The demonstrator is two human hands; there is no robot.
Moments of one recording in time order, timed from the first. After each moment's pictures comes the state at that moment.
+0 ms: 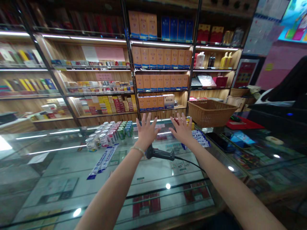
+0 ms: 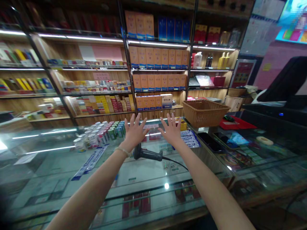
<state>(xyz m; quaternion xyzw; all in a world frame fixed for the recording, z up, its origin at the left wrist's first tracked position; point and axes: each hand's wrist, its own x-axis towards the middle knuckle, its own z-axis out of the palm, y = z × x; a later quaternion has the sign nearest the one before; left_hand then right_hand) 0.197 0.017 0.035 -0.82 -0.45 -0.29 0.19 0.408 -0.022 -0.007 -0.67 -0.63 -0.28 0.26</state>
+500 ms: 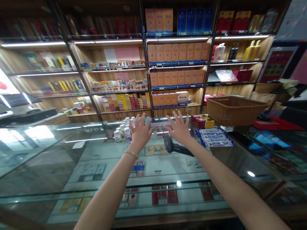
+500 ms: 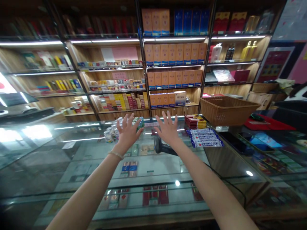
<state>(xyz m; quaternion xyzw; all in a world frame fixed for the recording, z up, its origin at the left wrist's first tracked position) 0.068 0.005 0.034 -0.78 -0.50 -0.30 0.25 0.287 -0.016 0.005 -0.59 -0.69 -0.26 0.33</state>
